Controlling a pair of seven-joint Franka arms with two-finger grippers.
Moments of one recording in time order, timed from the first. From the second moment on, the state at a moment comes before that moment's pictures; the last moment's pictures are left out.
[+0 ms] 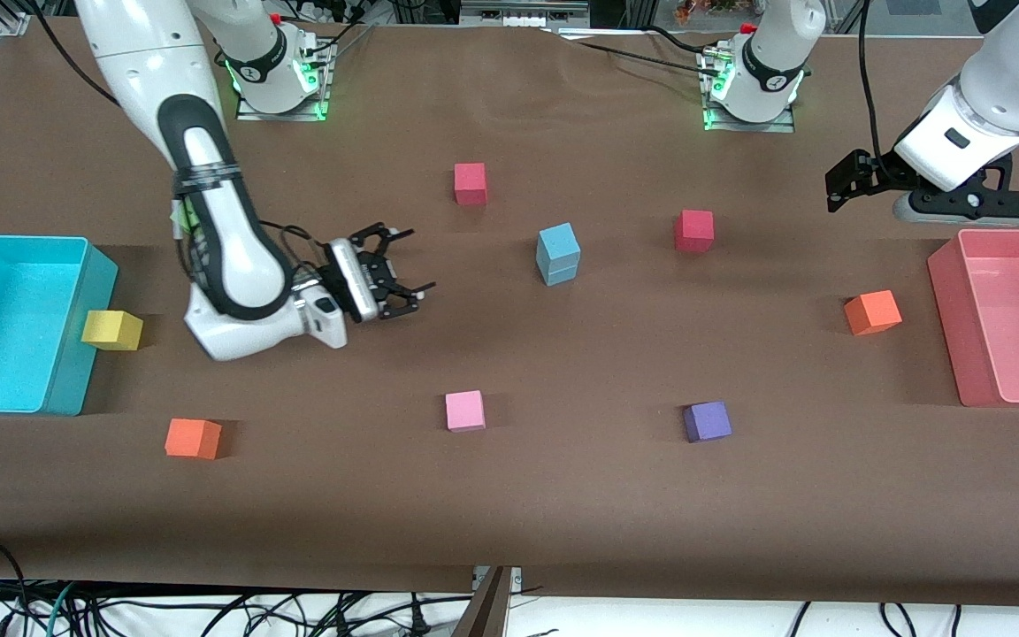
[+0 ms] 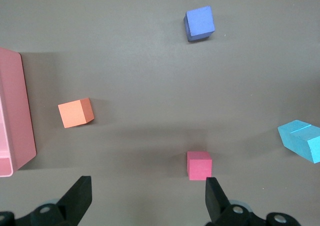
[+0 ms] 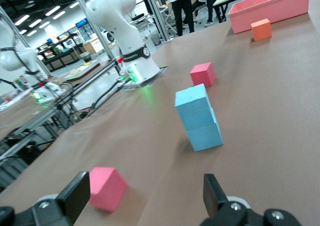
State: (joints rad) left arm -0.10 -0.13 -0.03 -1.85 0.00 1.68 -0.09; right arm 0.37 0.63 -0.17 -1.67 1.11 1.48 -1.96
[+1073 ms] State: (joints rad) left arm -0.07 -0.12 -0.03 -1.81 0.00 1.67 -0.09; right arm 0.28 0.43 -0.17 -1.36 0.49 1.30 -0.73
